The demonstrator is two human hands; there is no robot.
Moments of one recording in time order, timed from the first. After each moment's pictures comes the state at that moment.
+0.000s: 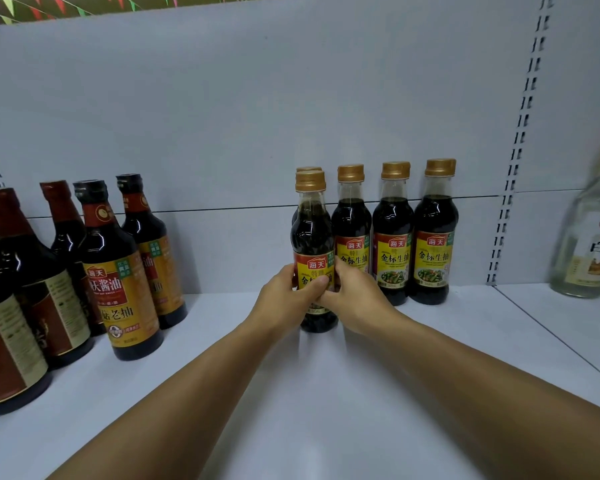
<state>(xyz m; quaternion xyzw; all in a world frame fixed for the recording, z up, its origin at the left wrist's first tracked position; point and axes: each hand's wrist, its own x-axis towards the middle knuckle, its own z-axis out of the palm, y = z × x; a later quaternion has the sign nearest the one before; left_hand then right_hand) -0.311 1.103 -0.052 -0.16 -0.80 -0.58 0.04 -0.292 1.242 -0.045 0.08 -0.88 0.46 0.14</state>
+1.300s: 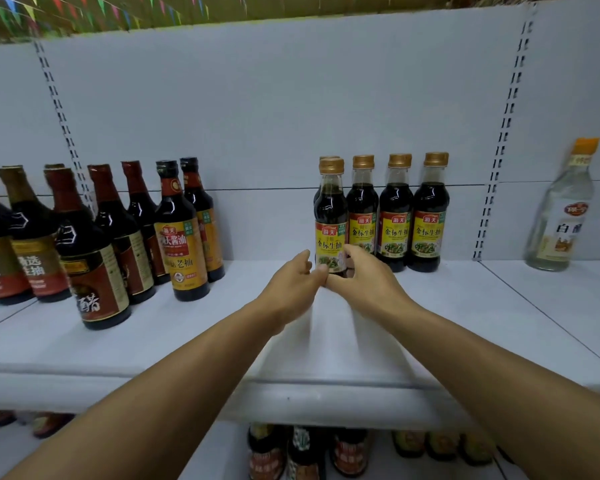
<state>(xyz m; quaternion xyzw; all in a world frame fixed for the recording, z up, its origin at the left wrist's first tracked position) -0.180 1.072 -0.019 -0.12 -0.84 -0.53 -0.02 -0.173 1.209 -0.026 0.06 -0.89 0.42 0.16</state>
